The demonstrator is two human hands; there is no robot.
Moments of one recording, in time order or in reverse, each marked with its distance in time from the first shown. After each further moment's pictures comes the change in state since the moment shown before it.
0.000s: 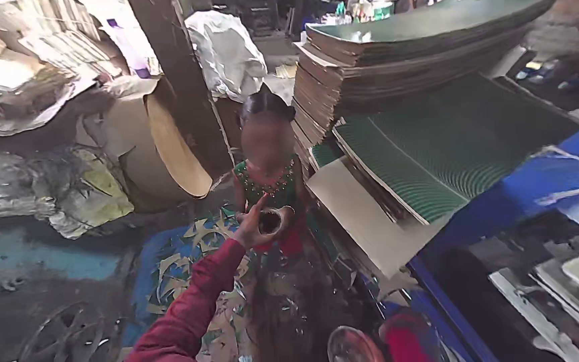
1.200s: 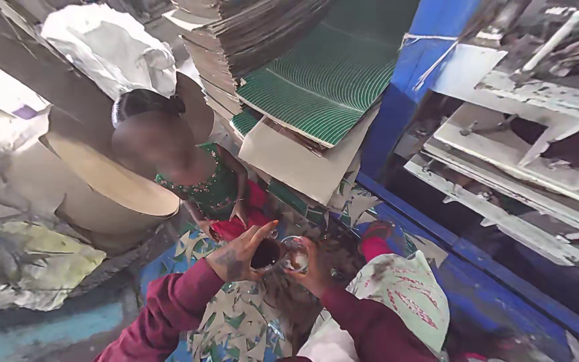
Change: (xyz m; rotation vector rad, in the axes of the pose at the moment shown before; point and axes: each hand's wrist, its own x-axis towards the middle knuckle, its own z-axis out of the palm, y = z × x) left_hand -0.075 0.155 0.048 0.322 -0.769 0.385; right_hand 0.048 0.013 0.030 -0.075 0.151 -0.104
